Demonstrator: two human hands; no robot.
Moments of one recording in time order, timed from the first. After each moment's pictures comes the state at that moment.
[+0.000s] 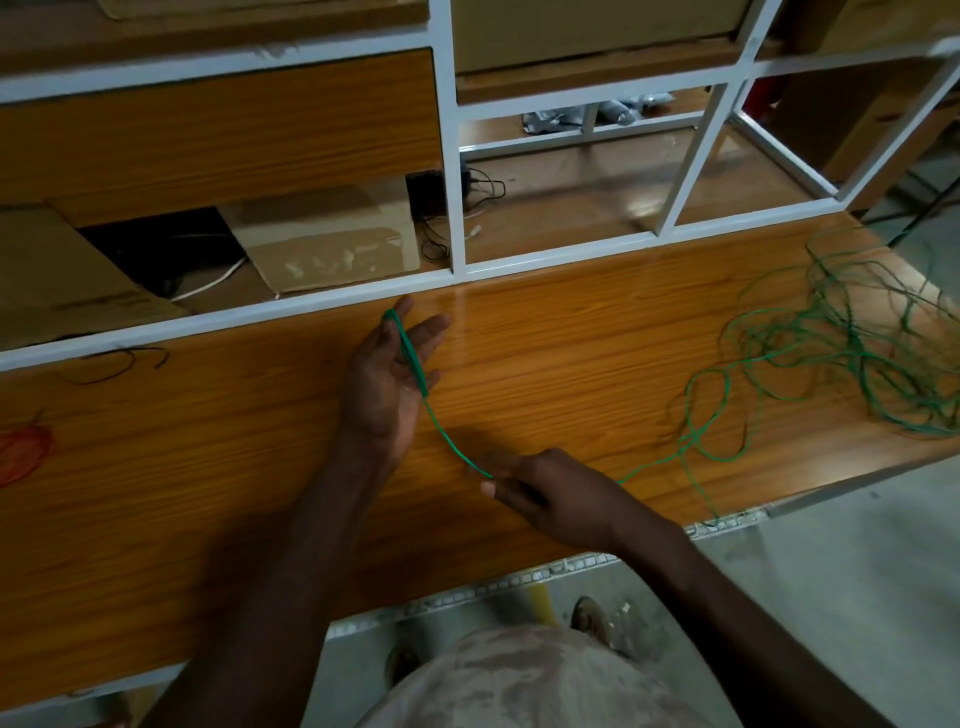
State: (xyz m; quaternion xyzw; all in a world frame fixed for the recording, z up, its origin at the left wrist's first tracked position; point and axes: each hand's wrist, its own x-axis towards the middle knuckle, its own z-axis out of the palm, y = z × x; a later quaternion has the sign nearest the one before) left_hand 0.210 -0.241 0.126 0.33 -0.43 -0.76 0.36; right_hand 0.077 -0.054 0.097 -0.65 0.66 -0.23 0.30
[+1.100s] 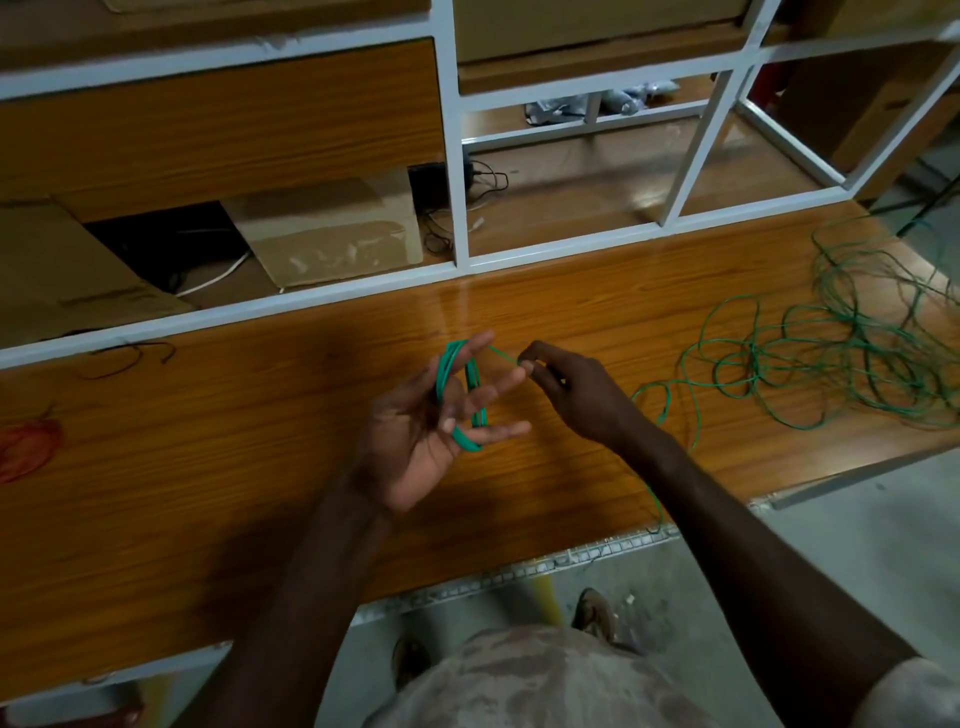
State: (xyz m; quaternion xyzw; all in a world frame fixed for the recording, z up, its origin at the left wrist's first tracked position) left_hand 0.232 -0.201 0.124 0.14 -0.34 -0.91 0.18; right_hand 0.010 -0.109 0.077 -0.55 0.72 -0.35 0.21
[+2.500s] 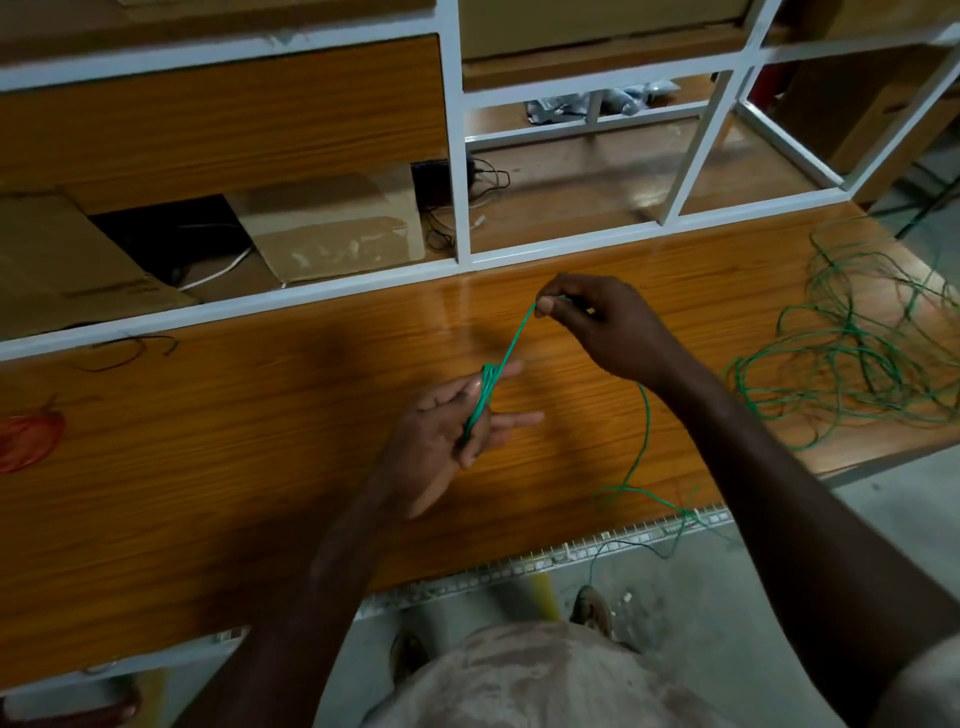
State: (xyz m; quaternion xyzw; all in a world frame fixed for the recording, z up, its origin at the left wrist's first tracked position) left_hand 0.237 -0.179 0.112 0.21 -0.54 -0.80 0.17; right_hand -0.016 -0.116 0.155 -0.57 0.71 -0.37 0.18
